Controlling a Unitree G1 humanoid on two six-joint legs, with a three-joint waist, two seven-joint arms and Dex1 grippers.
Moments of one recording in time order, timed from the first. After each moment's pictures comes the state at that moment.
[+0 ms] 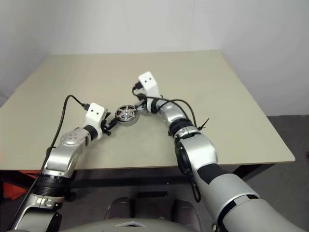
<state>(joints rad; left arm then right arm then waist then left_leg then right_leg) -0.27 0.37 -0.01 -0.02 -0.09 0.47 -0.39 -1.18 0.02 -0.07 1.30 -0.03 -0.10 0.50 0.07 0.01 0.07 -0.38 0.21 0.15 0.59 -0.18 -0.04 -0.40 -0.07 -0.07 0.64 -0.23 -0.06</state>
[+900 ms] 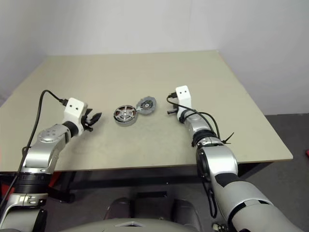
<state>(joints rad) -0.27 0.51 0.11 0.01 -0.14 0.48 -0.44 -0.97 -0.12 -0.10 1.31 -0.03 -0.04 0.30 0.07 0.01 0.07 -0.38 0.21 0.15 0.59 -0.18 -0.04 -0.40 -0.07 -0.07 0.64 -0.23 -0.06</state>
